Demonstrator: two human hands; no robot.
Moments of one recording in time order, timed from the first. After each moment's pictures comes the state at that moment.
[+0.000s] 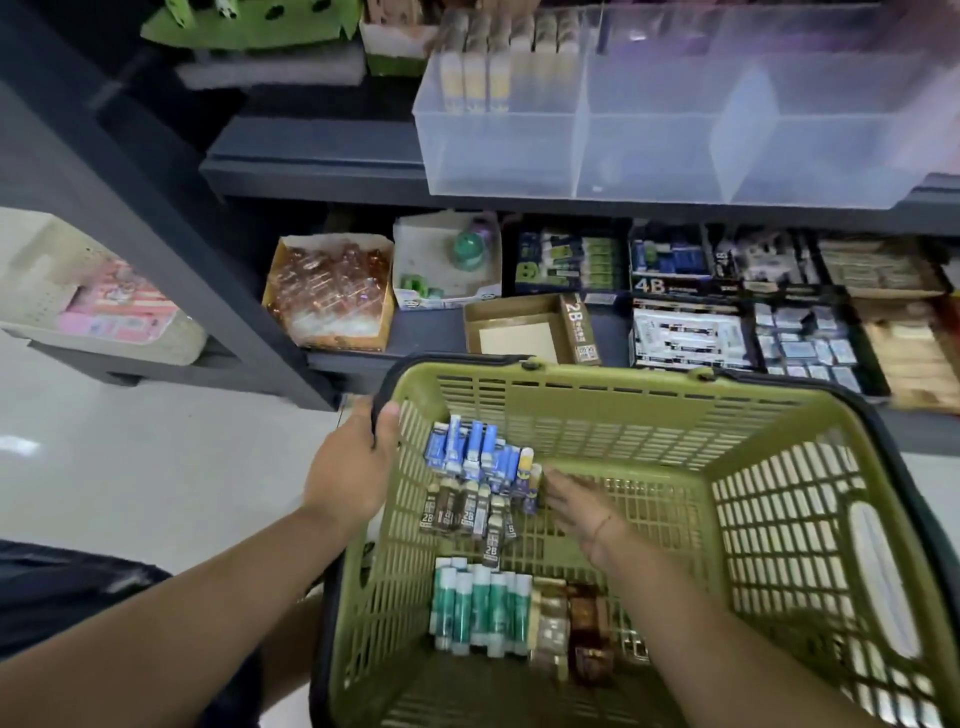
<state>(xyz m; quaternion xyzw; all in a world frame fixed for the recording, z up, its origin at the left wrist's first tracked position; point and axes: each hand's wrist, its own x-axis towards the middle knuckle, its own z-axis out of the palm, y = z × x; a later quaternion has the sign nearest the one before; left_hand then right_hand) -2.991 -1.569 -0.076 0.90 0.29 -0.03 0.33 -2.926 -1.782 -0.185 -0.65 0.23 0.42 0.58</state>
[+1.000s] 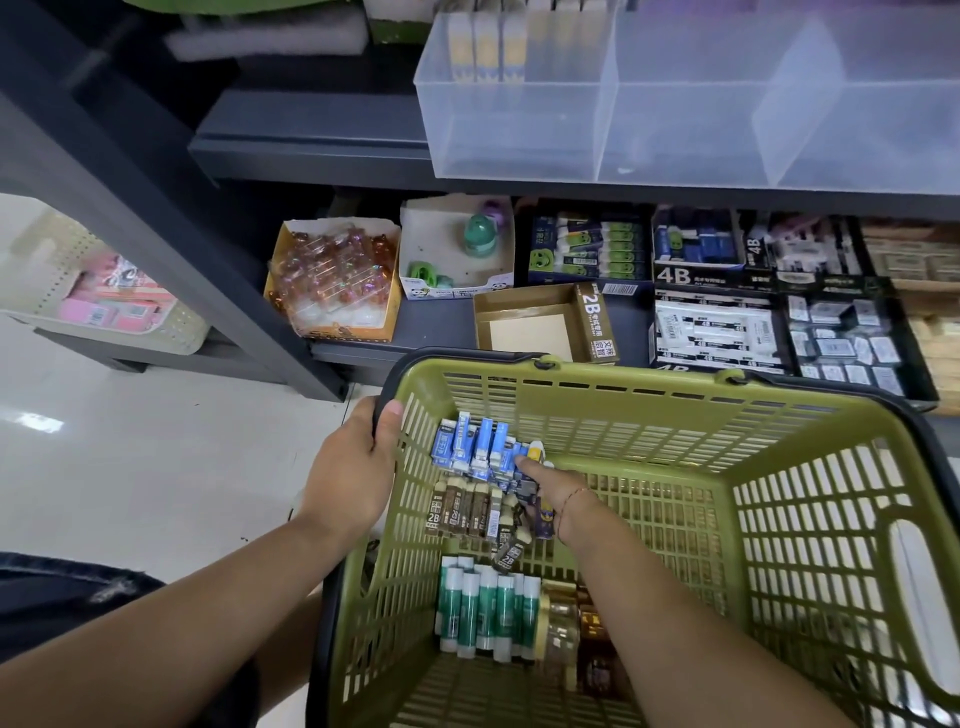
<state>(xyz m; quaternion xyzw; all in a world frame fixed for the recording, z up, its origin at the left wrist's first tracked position) -2.992 -1.560 -0.095 0.86 0.30 0.00 0.41 -2.905 -1.741 -0.237 -0.64 0.31 0.43 0.55</state>
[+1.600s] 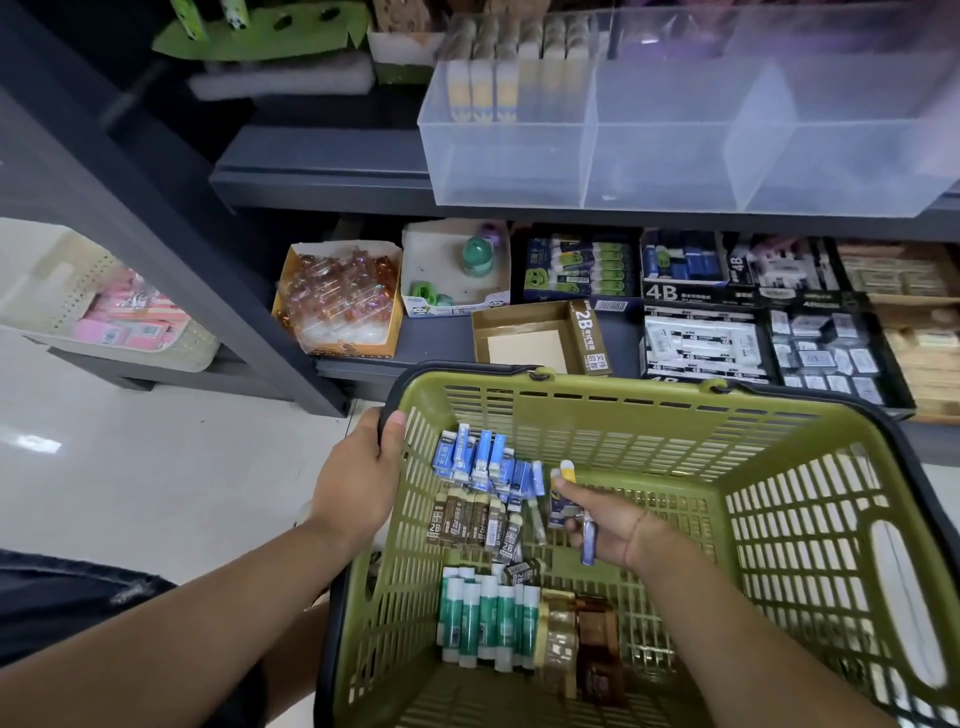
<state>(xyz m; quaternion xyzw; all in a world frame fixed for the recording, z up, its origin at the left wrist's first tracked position) -2.992 -1.560 -0.095 0.87 0.30 0.00 0.38 -2.903 -1.803 -0.210 -0.56 0.27 0.50 0.60</state>
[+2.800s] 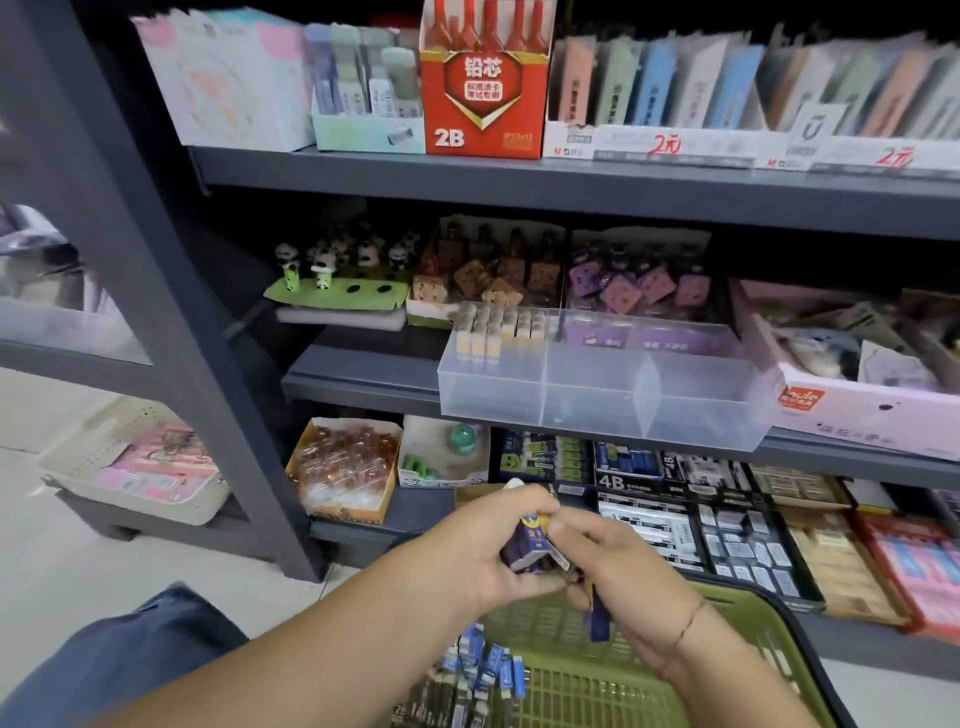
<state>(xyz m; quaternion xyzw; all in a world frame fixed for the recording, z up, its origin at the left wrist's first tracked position) -2.923 -1.669 0.088 0.44 0.35 -0.19 0.81 -2.904 -1.795 0.057 -0.70 -0.10 0.31 0.64</state>
